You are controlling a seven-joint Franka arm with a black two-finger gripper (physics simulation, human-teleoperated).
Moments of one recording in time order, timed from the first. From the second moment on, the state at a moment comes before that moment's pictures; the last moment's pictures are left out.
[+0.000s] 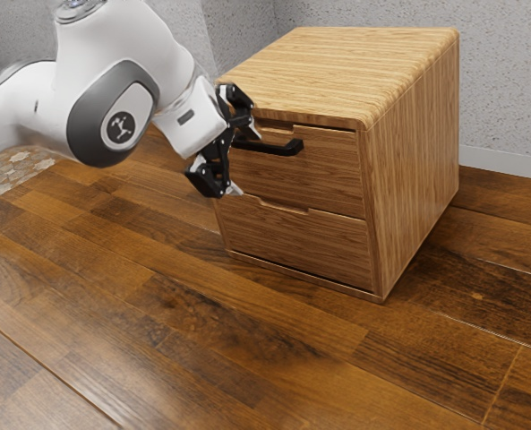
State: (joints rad) arm -0.40 -0.05 0.40 -1.69 0.07 2.17 1.35
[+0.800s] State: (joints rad) arm -0.40 -0.03 0.42 -1.70 0.06 2.20 1.36
